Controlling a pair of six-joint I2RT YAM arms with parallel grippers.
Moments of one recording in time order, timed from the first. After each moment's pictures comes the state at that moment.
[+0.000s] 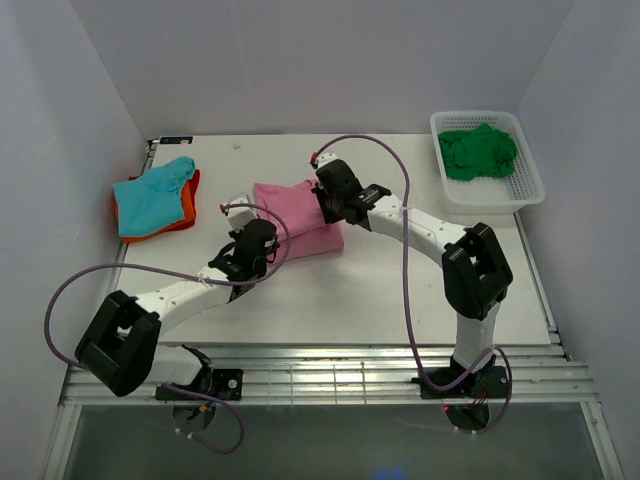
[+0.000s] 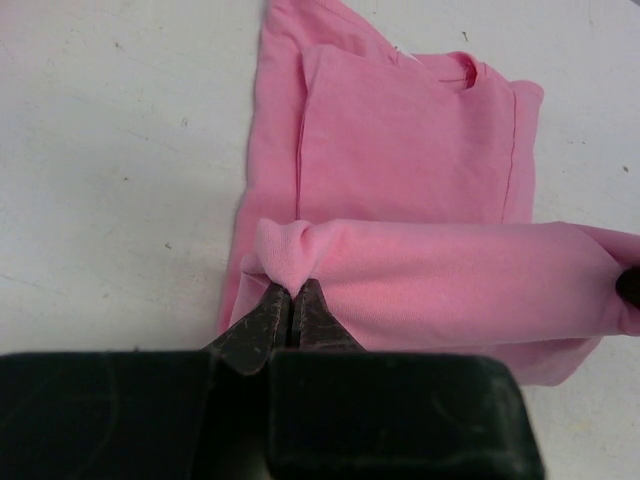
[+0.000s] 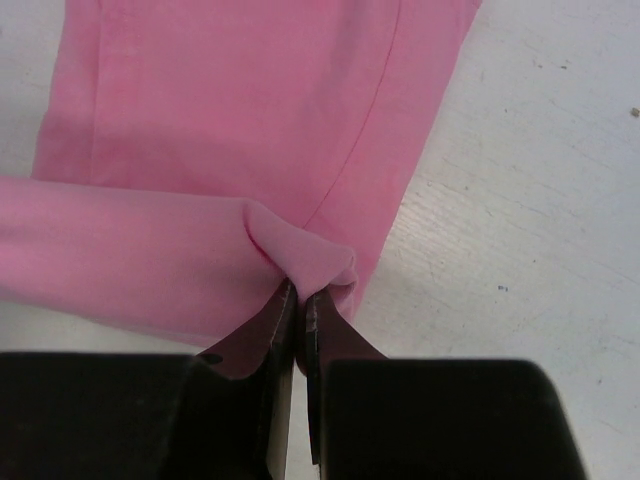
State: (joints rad) left arm -0.63 1.31 0.65 0.12 -0.67 -0.71; right arm 0.76 1.87 1.51 -0.39 0.21 0.18
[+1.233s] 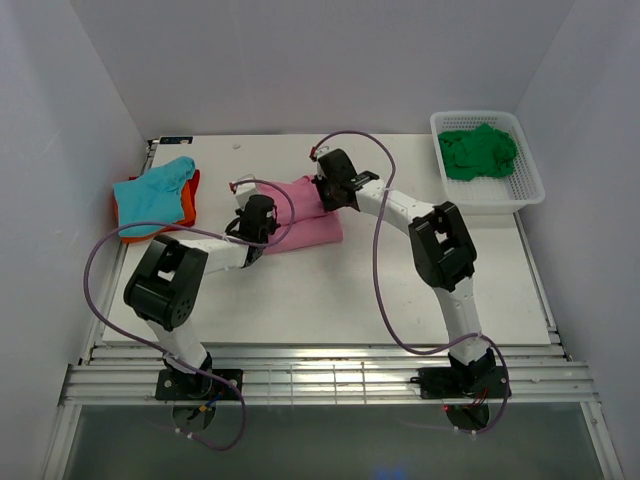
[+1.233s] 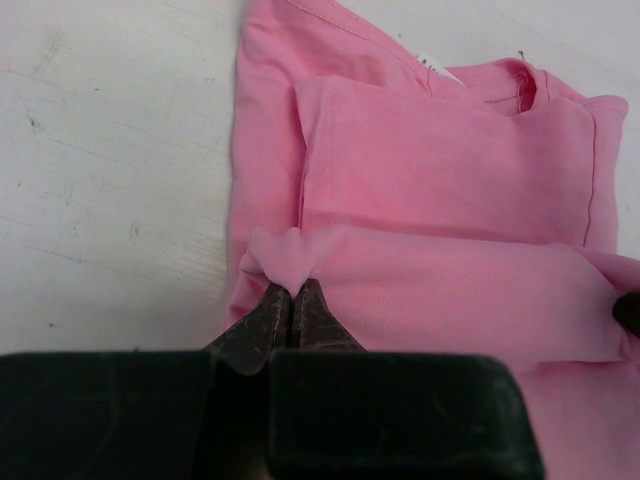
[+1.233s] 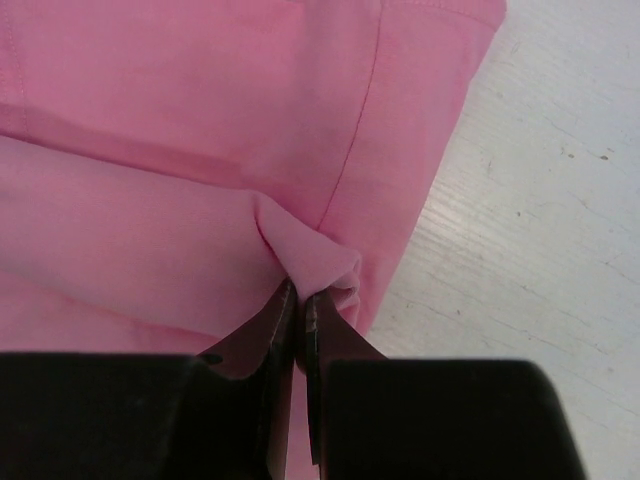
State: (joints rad) left arm -0.44 1.74 0.84 0.35 -0.47 -0.57; right arm 0.64 2.20 1.77 -0.39 0.06 0.10
